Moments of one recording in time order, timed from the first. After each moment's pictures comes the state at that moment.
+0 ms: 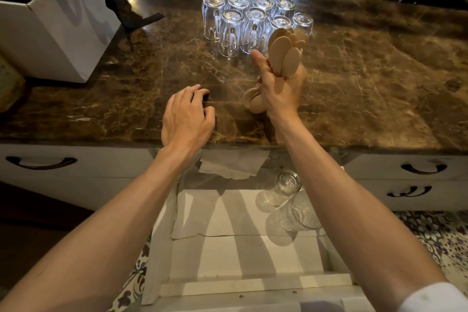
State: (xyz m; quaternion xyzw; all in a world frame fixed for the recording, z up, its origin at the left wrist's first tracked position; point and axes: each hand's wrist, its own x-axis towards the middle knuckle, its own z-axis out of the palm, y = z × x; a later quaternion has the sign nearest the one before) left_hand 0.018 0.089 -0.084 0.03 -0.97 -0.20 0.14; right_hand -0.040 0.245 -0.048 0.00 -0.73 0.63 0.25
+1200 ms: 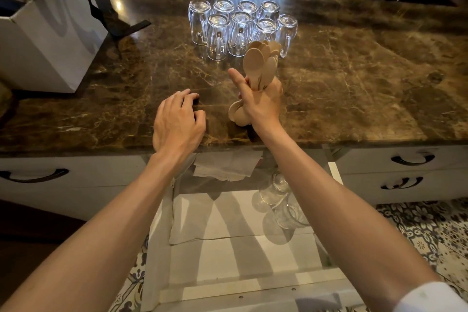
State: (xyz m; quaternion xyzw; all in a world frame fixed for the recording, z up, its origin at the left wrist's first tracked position) left_hand 0.017 0.089 -0.089 0.03 -0.97 -0.20 0.16; right_hand -0.015 0.237 -0.046 0.02 -0.79 0.57 0.21
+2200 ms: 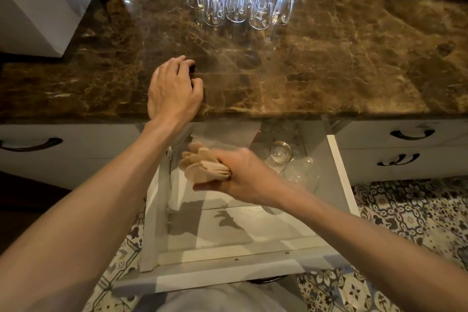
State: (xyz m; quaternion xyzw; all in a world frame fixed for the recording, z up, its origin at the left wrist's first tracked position) left_hand 0.018 0.091 -0.087 0.03 -0.97 -0.19 0.15; right_hand 0.125 0.250 -0.083 0.29 -0.86 0.38 -0.19
